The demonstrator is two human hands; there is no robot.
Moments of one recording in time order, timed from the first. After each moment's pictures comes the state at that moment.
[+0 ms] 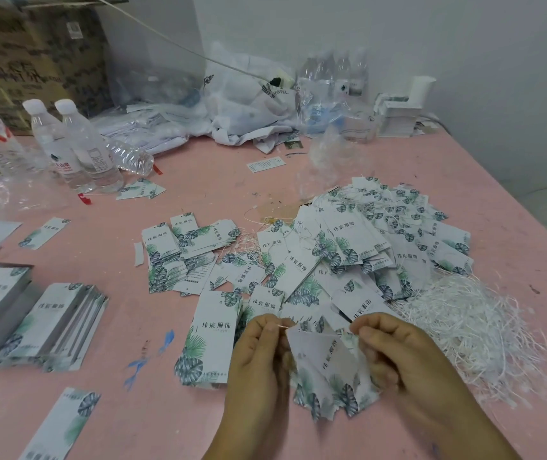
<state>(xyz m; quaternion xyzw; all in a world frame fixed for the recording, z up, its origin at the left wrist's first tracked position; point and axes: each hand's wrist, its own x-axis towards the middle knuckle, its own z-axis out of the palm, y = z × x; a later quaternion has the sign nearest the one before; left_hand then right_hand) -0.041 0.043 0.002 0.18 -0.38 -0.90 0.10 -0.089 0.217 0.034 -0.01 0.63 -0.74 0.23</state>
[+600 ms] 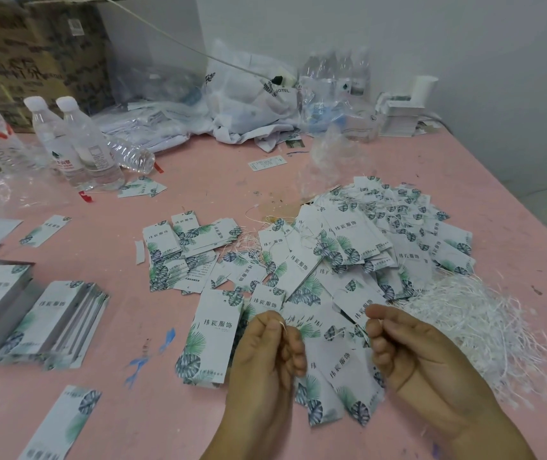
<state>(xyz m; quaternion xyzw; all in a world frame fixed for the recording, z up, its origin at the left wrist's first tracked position) -0.042 0.044 0.002 0.16 -0.36 -0.91 0.09 -0.097 0.225 0.038 0.05 0.42 -0.86 0.28</state>
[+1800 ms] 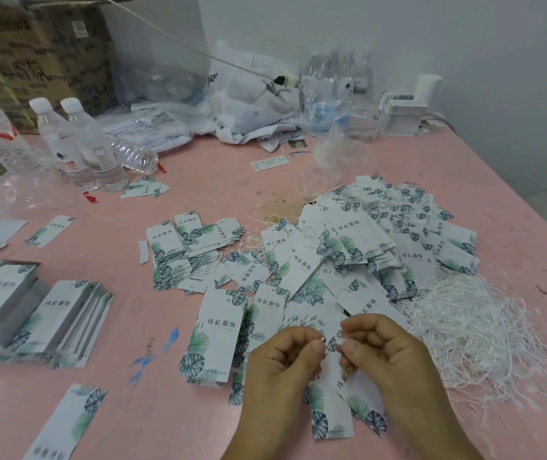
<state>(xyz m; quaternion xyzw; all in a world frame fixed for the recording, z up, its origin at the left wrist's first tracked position) -0.033 0.051 -0.016 0.10 -0.56 -0.81 0.12 -0.069 0.196 0.031 -0.07 0.71 -0.70 0.10</state>
